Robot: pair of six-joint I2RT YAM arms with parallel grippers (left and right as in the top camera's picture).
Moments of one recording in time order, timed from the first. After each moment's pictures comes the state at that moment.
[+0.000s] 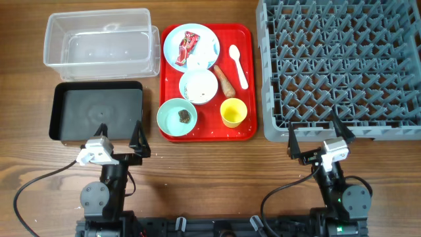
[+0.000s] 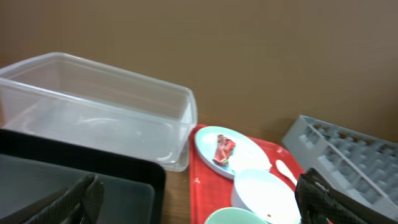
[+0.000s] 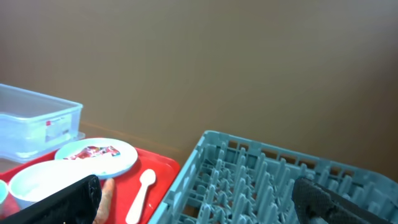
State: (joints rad) left arm 0.01 0.01 0.05 -0.03 0.06 -0.33; right arm 0.04 0.03 0.02 0.21 -0.22 -0.16
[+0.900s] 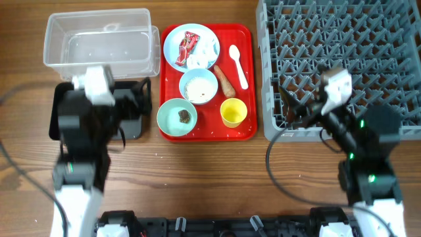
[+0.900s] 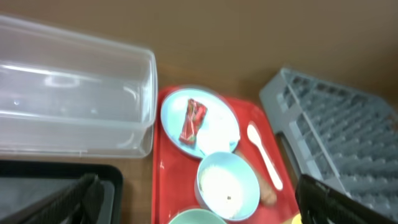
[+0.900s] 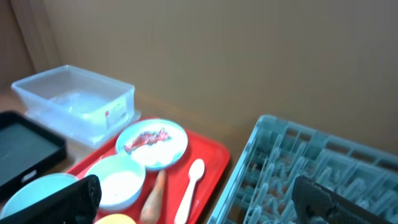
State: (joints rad) left arm 0.01 0.94 0.79 -0.28 0.26 -0.29; right arm 0.04 0.81 0.75 -0.14 -0.44 -0.16
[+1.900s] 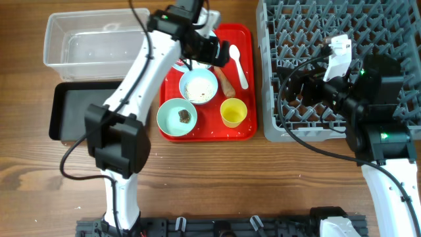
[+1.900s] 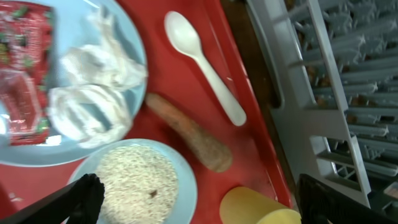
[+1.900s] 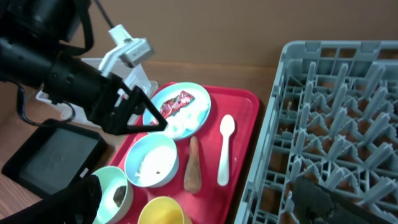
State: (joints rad) left arm -0.40 2.13 2.02 -1.03 0.29 -0.09; right arm 0.04 1.09 1.08 -0.49 -0.46 0.06
